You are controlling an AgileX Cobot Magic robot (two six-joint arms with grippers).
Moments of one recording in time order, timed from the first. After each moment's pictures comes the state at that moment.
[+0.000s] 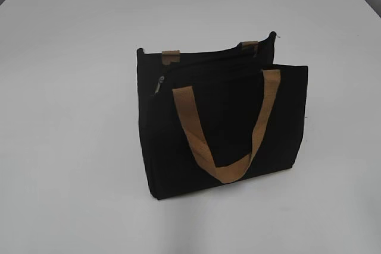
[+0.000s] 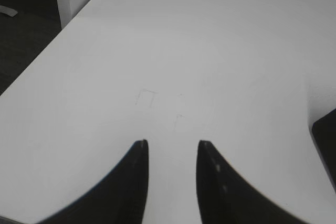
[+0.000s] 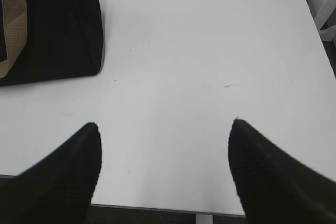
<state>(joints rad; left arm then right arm) 0.02 -0.01 -0.53 0.08 1.06 -0.17 0.00 -0.01 -0.48 0.06 1.10 -0.12</state>
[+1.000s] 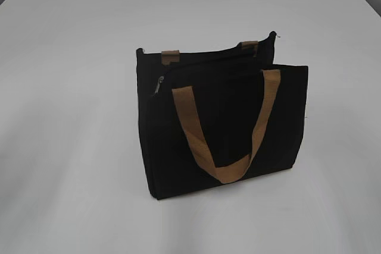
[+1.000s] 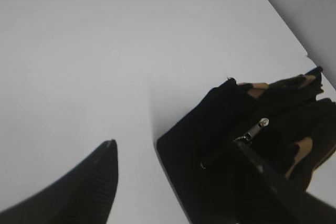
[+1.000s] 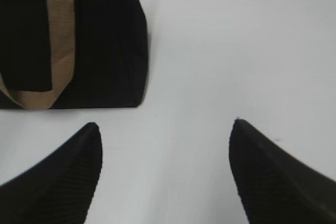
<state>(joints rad) -0.09 0.62 -0.55 -0.69 0.51 0.45 0.08 0.44 -0.56 0.18 0.80 -0.21</state>
